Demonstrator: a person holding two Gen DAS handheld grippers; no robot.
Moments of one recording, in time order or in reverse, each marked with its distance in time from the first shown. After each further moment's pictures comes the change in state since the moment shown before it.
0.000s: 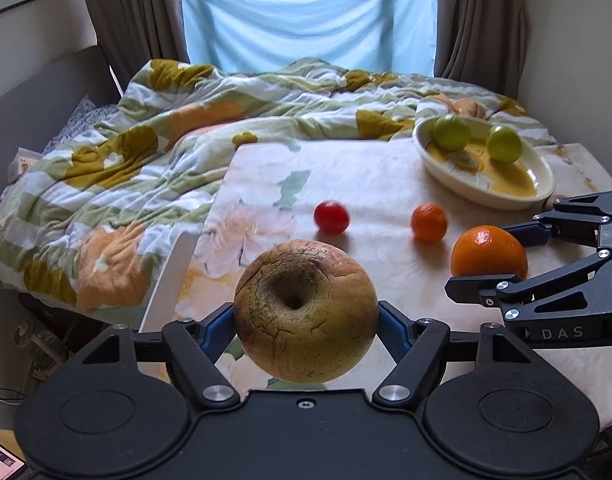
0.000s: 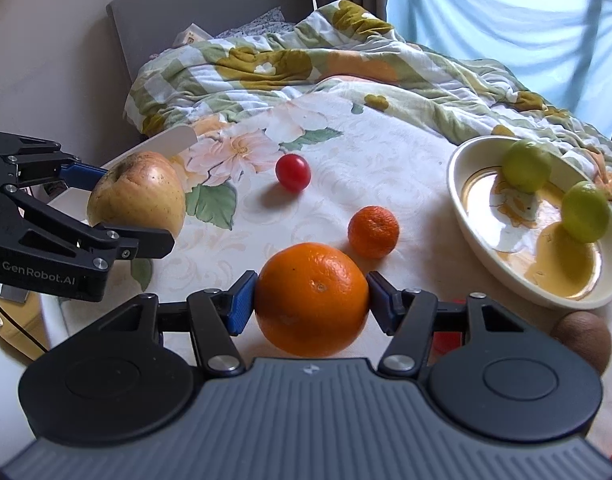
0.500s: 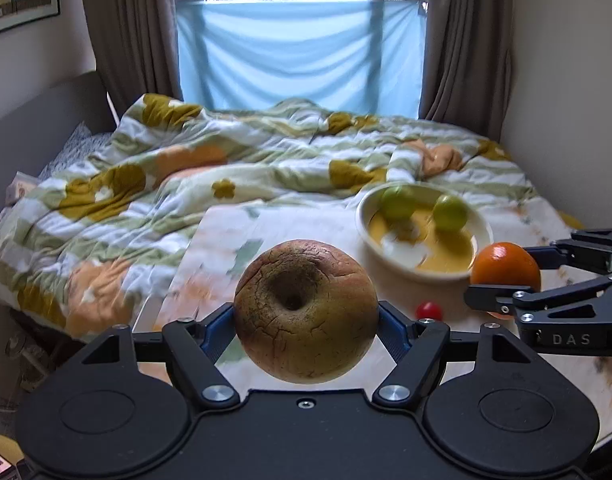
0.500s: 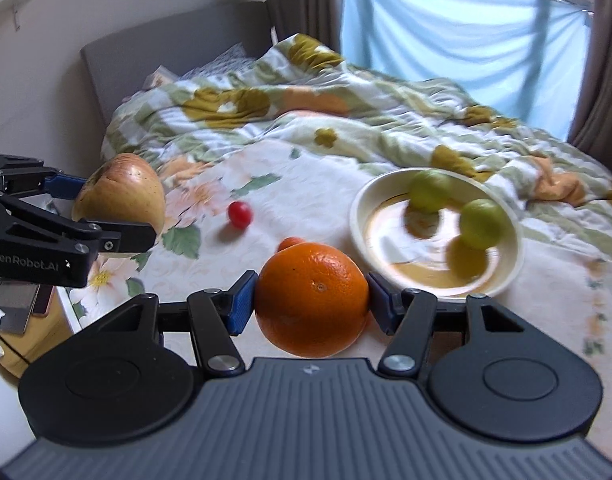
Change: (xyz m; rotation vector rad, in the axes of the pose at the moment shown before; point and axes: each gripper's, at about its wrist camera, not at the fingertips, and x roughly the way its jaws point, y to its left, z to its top) left arm -0.053 -0.053 0.050 -0.041 -0.092 -0.033; right arm -0.096 -0.048 0.009 0.086 -0.078 -0.094
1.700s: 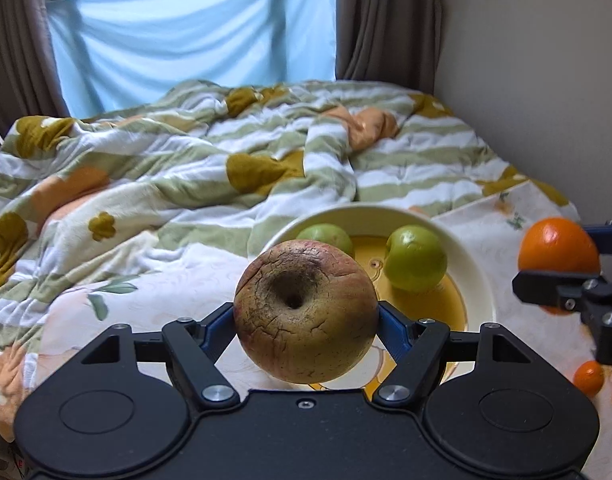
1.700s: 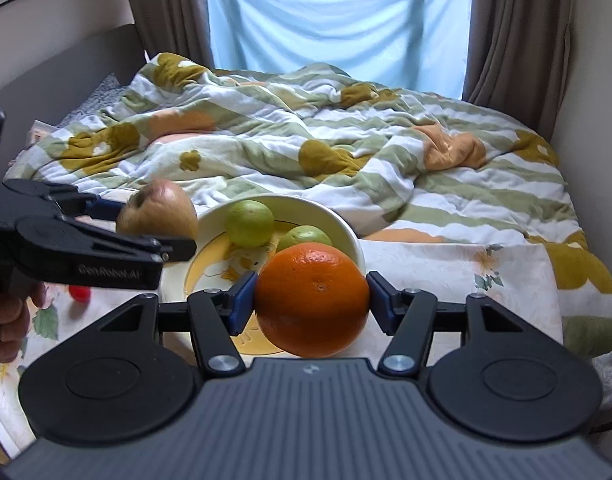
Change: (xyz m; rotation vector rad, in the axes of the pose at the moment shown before) left arm 0.189 -0.072 0.085 0.196 0.119 -0.208; right arm 0.036 -0.123 0.037 0.220 0.042 -0.242
